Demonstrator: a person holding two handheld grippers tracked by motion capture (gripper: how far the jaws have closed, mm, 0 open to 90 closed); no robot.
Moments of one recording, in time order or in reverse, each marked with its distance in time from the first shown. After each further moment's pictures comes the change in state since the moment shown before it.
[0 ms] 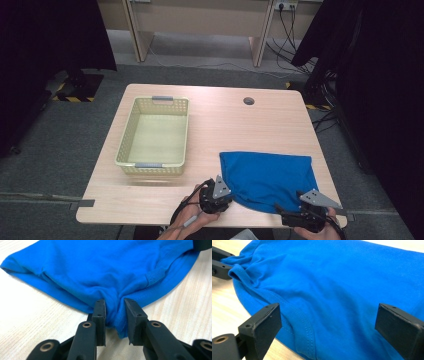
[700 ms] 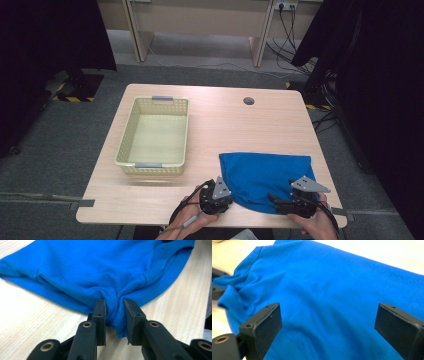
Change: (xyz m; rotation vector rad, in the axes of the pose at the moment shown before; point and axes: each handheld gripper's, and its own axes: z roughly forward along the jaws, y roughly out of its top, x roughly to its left) left arm -0.002 -0.001 -0.001 0.002 -0.038 0.021; right arm 0.000 0.031 0.024 0.013 0.022 -0.045
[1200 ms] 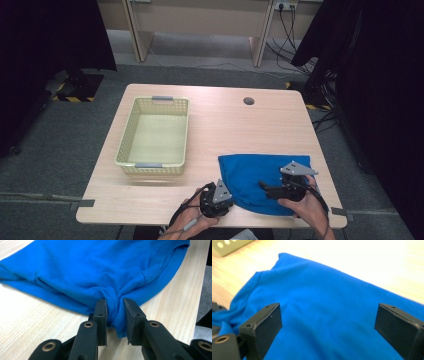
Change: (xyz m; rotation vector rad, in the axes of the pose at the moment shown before) left arm -0.005 -0.002 -0.002 -0.001 -0.003 0.006; right arm 0.004 0.039 0.026 0.007 0.042 -0.033
